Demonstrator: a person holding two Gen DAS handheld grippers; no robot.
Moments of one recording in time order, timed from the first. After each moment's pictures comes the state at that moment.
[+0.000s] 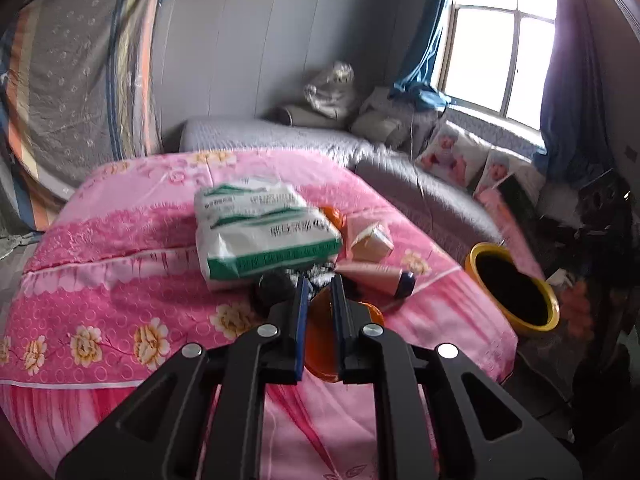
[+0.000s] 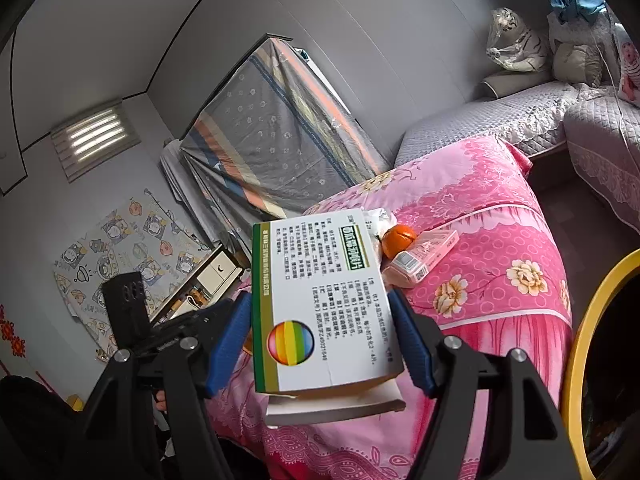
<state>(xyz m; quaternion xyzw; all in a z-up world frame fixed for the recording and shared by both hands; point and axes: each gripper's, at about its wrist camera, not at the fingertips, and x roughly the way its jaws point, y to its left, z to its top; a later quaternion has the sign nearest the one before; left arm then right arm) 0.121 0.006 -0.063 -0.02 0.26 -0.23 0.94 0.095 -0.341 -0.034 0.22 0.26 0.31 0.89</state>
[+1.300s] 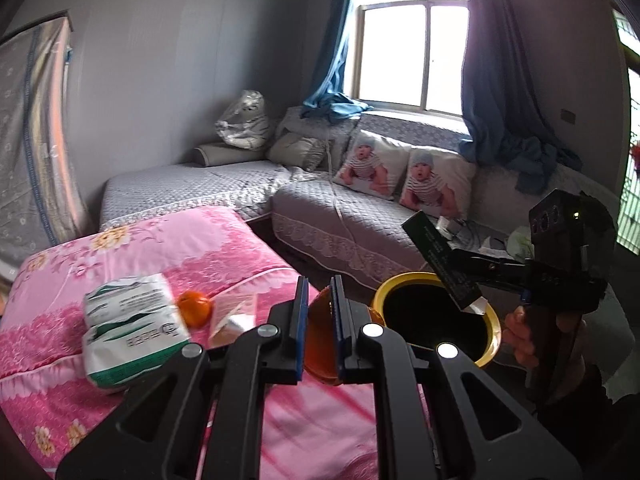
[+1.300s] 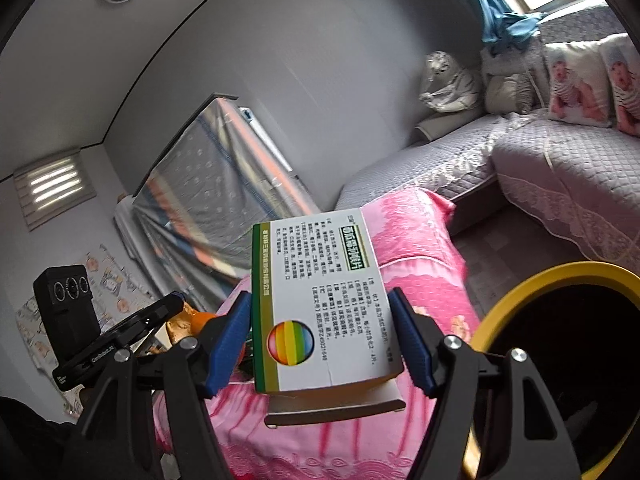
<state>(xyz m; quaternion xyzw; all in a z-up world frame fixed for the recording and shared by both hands) 0.118 -0.146 0.004 0.04 0.21 -0.36 0.91 0.060 -0.447 -0.024 0.26 0.20 0.18 0.93</state>
